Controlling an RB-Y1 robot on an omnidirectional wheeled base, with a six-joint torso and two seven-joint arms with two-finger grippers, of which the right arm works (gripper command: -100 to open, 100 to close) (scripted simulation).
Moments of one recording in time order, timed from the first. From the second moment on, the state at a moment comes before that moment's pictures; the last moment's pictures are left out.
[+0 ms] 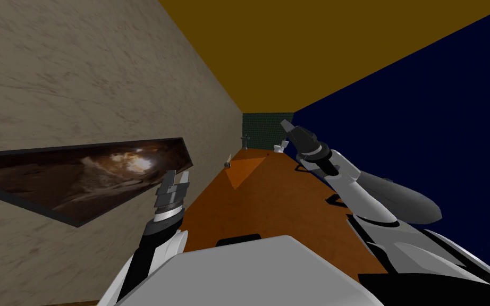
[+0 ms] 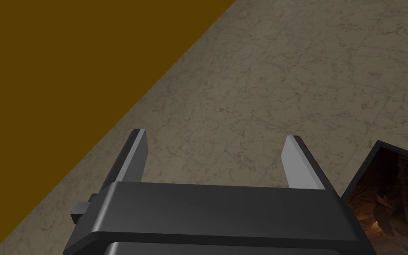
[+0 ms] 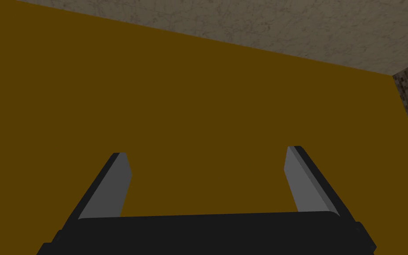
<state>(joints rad) -0.26 -1.01 -0.30 -2.01 0.08 -0.88 -0.06</state>
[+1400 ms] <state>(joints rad) -0.49 -1.29 -0.43 -1.93 0.09 -0.98 -0.11</state>
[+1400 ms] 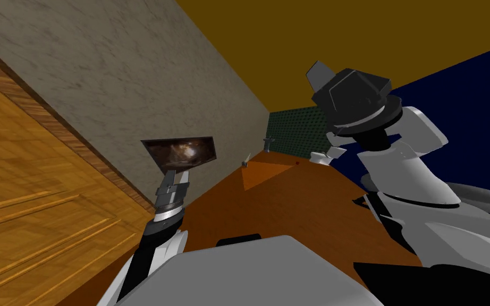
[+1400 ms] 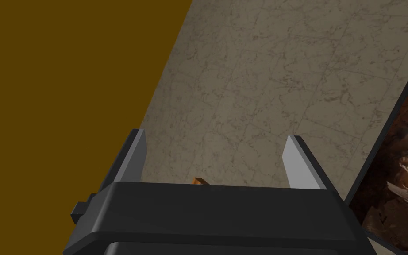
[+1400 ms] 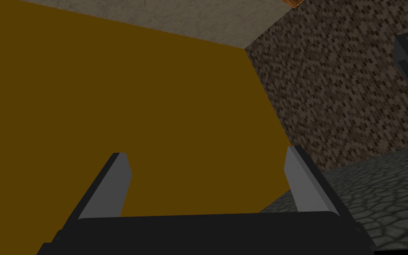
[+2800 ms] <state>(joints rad) -0.73 -1.56 -0.58 -1.82 0.10 -1.08 -0.17</state>
